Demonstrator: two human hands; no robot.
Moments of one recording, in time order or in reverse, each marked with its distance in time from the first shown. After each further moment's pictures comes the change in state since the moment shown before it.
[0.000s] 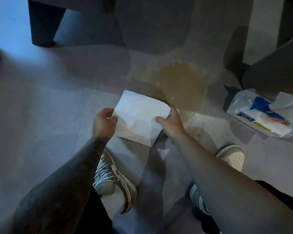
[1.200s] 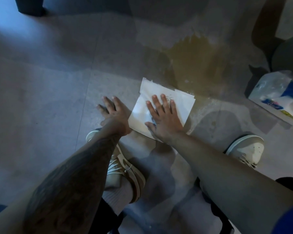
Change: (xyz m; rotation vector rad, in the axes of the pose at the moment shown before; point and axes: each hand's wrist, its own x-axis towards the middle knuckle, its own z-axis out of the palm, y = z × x) left_hand 0.000 -0.013 0.024 0.804 -0.367 -0.146; right_hand 0.017 0.068 0.051 -1.393 -0.143 -0.692
